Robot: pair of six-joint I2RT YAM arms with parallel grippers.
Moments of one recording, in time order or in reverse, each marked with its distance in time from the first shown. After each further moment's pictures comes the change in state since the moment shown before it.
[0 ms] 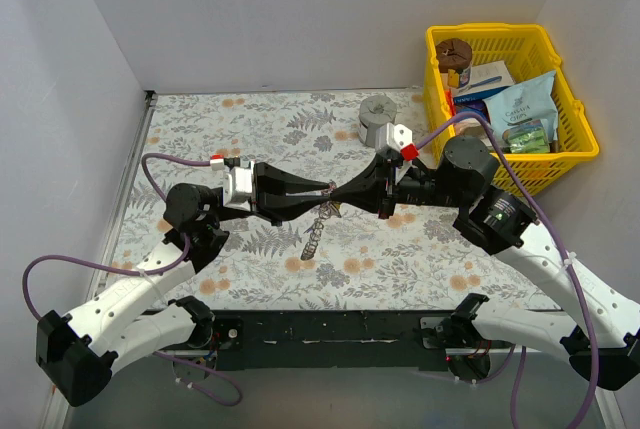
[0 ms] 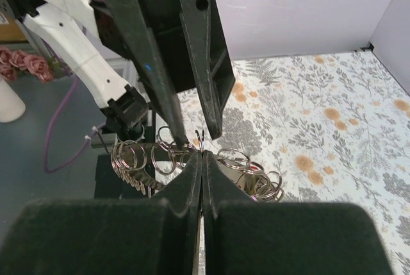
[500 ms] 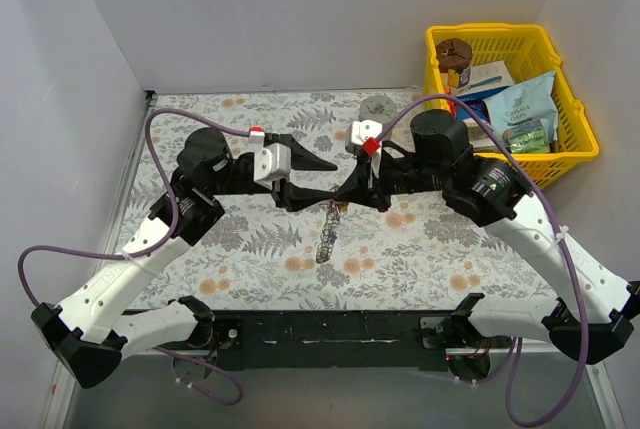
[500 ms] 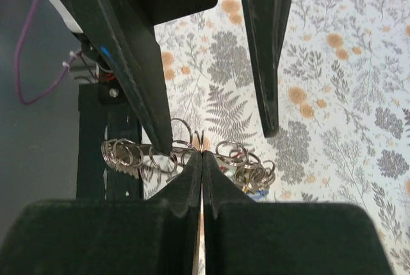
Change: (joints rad) left arm -0.002 0.100 0.419 -0.785 0.067 0.415; right arm 0.000 0.172 0.285 -0.496 0.040 -0.260
